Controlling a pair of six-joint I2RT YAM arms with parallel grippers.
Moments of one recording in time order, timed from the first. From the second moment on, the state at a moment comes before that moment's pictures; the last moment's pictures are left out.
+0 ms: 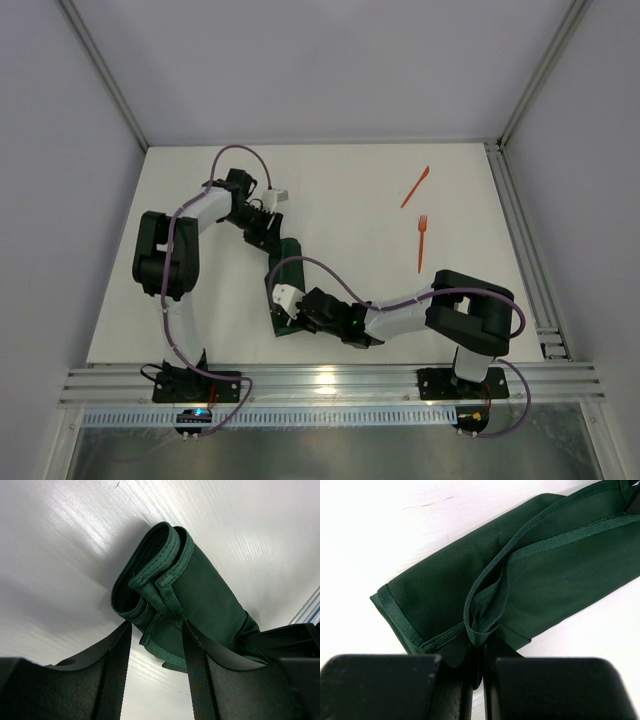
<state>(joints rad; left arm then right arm) -0.21 1.99 1.40 -0.79 0.65 0.31 1.23 1.75 0.72 0.45 0.18 -0.18</state>
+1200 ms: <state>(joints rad) -0.26 2.03 1.44 -0.84 0.65 0.31 1.23 1.75 0.72 0.45 0.18 -0.18</state>
